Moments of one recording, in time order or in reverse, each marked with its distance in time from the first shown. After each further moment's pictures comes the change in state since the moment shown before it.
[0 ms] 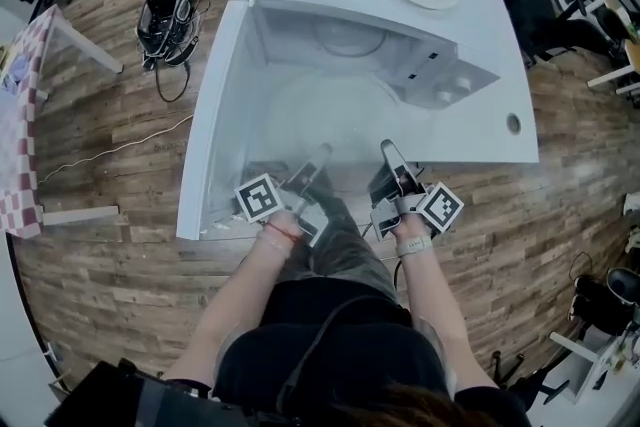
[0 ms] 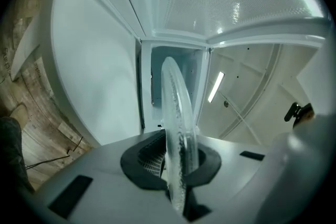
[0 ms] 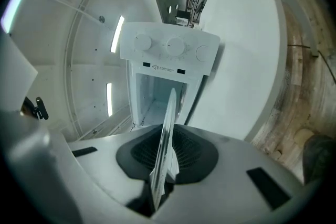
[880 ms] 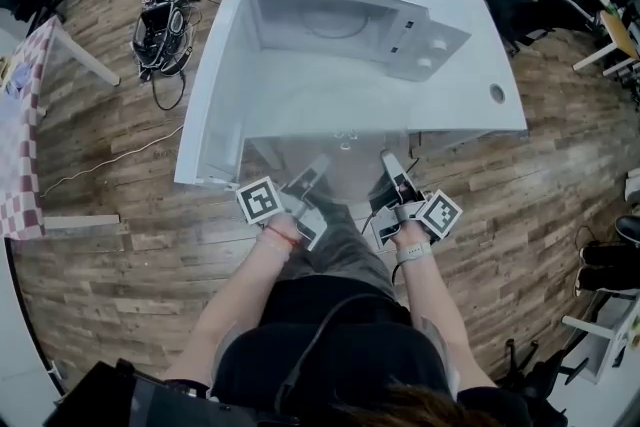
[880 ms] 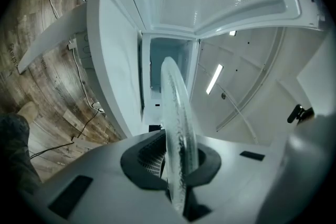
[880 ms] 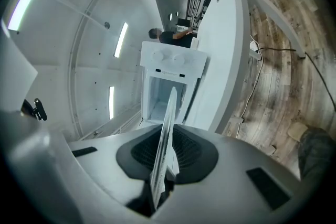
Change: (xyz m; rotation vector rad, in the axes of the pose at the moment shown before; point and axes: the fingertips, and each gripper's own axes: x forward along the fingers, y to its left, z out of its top) left arm -0.055 -0.015 -0.067 -0.017 0.103 -0.014; right arm -0.091 0.016 -0.040 -0.012 -0.065 0.003
